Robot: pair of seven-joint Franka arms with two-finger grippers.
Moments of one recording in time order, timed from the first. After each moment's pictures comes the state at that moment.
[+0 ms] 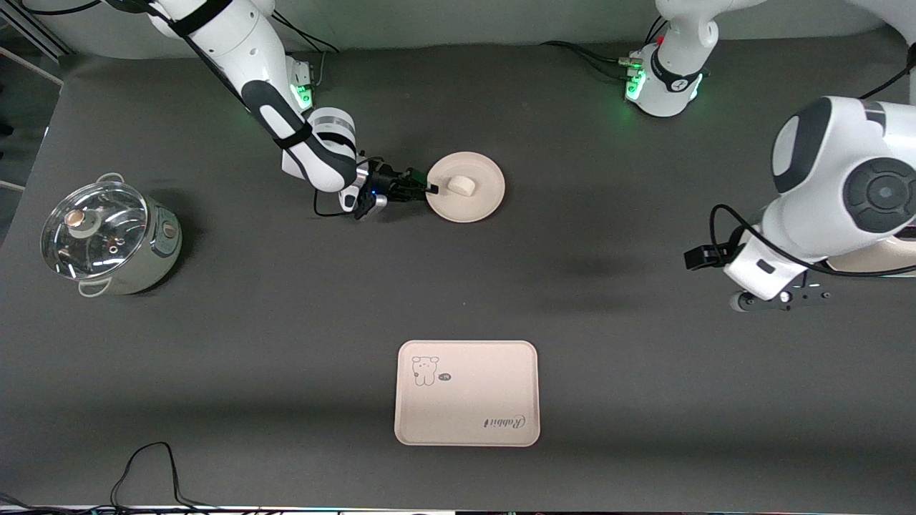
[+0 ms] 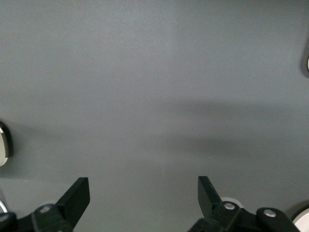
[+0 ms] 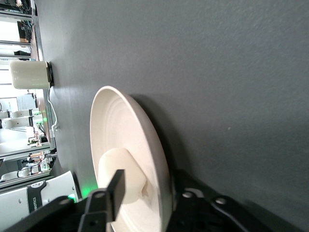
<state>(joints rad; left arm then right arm) 0.24 0.24 -0.43 -1.68 0.13 1.75 -0.30 0.26 0.43 0.47 -2.47 2.08 2.51 -1.33</state>
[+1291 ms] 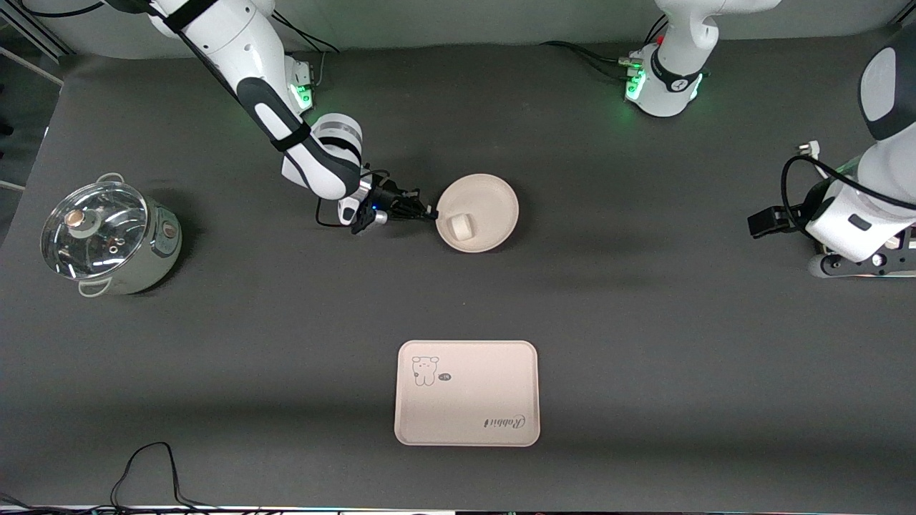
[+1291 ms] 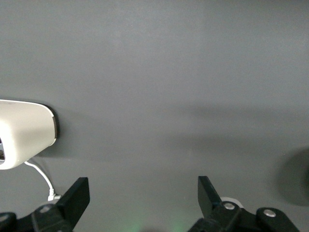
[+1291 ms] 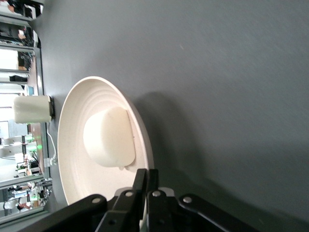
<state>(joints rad) -0.06 0.11 -0.01 -1.60 0.08 1.56 -0.15 0.25 0.43 0.47 -2.32 2.09 2.65 -1.26</state>
